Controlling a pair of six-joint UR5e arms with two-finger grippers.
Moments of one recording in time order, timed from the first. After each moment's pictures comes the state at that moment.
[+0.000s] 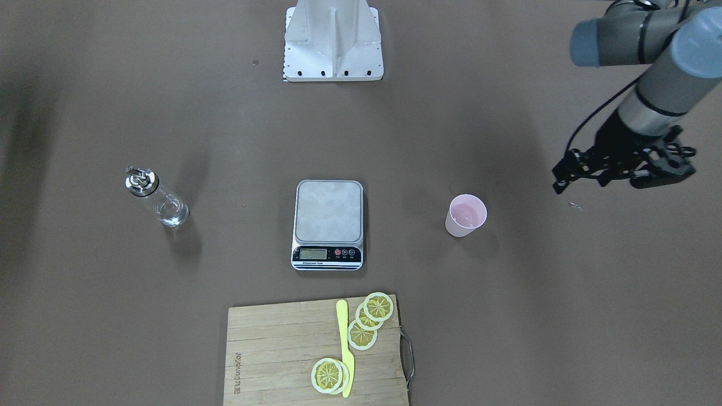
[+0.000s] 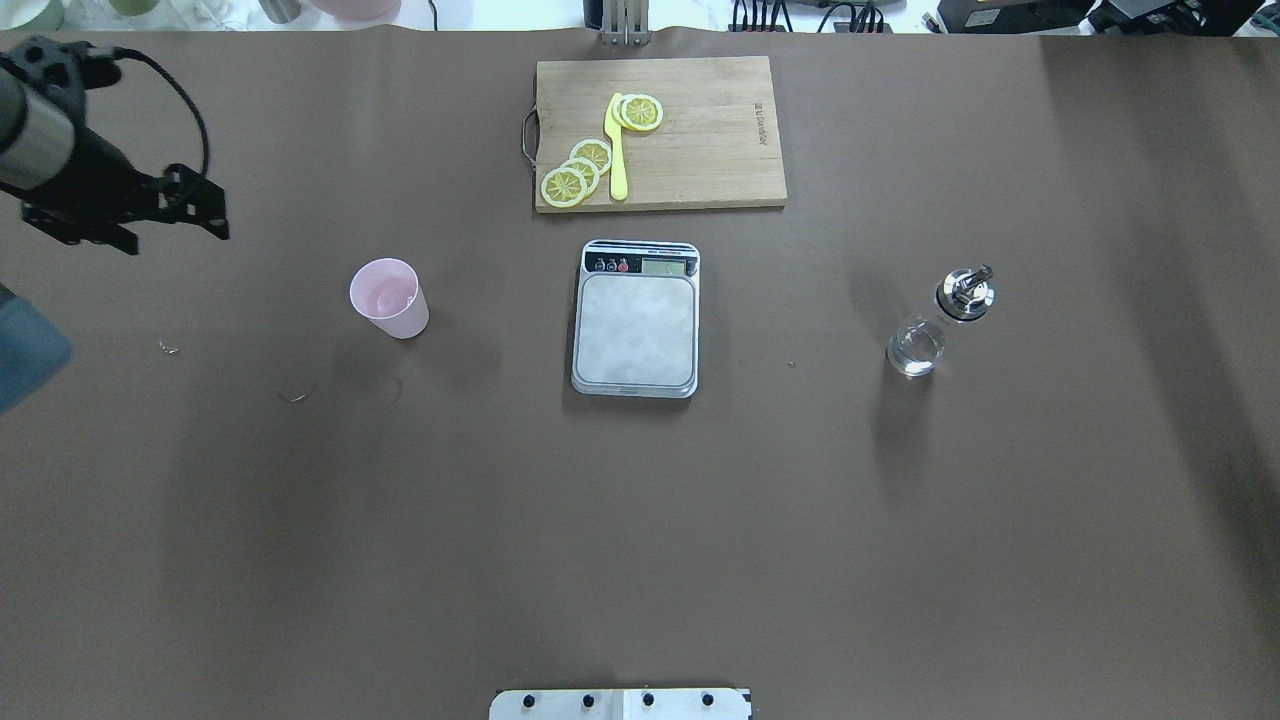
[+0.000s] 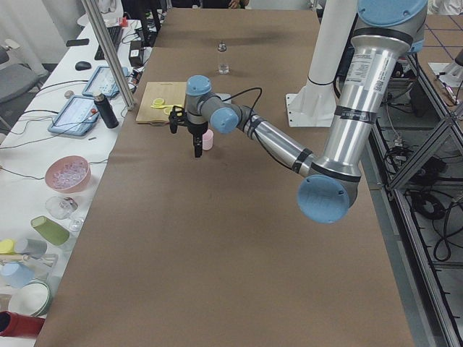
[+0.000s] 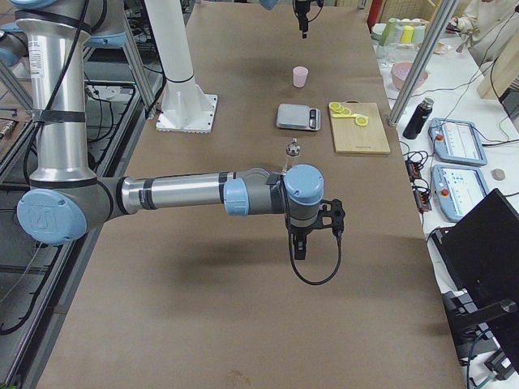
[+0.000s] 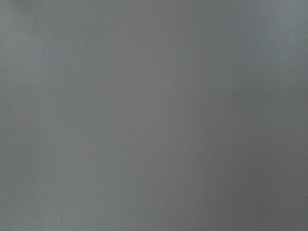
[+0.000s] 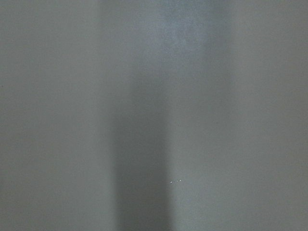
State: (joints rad) left arm -0.96 -1.86 -1.86 -1.68 -2.11 -1.04; right arm 1.58 -1.58 1.72 -1.58 2.45 0.07
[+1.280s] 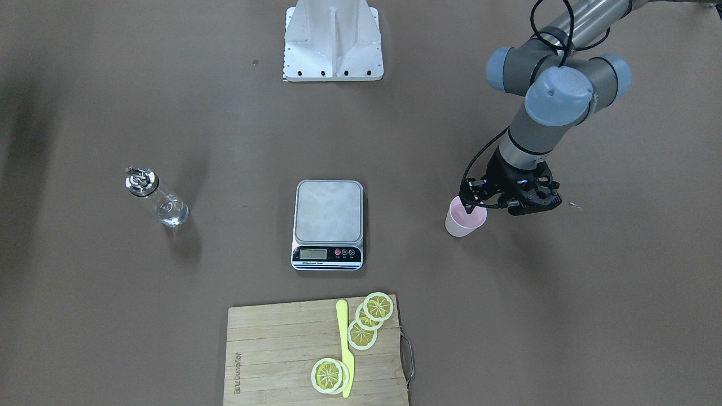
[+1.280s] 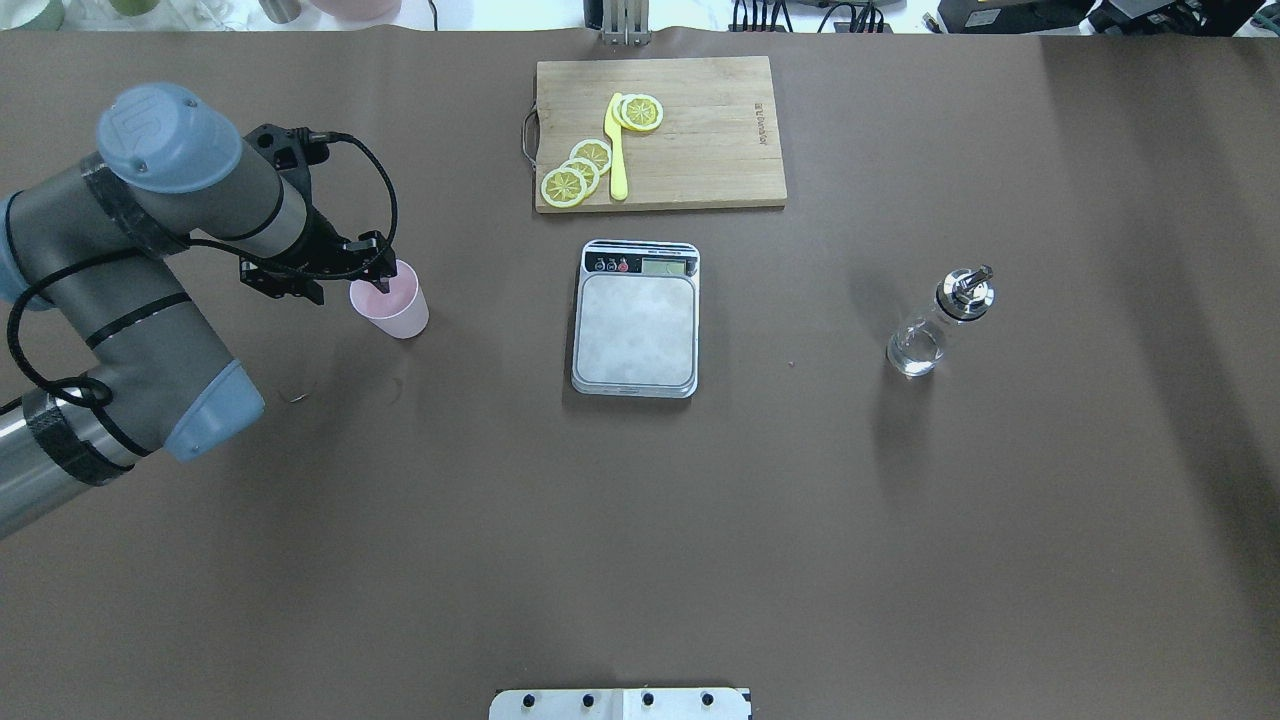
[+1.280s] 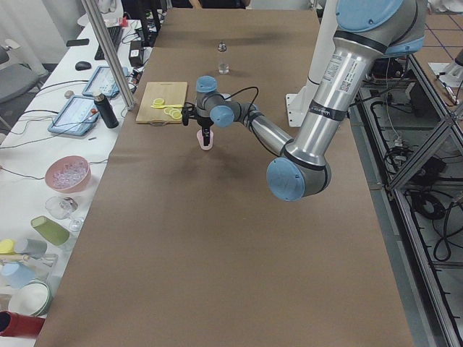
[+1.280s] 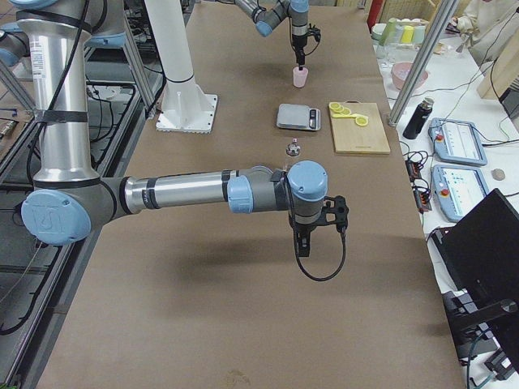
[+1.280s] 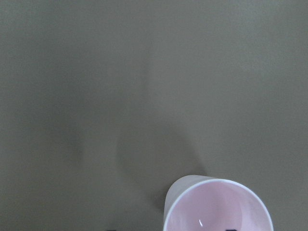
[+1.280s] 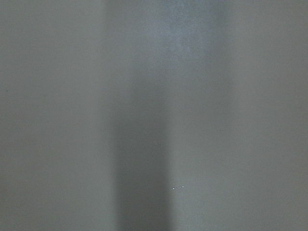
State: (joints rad) left arm -0.80 -2.00 -1.66 -1.79 -2.03 -1.17; right arm 1.58 -1.57 1.71 -1.58 2.45 0.07
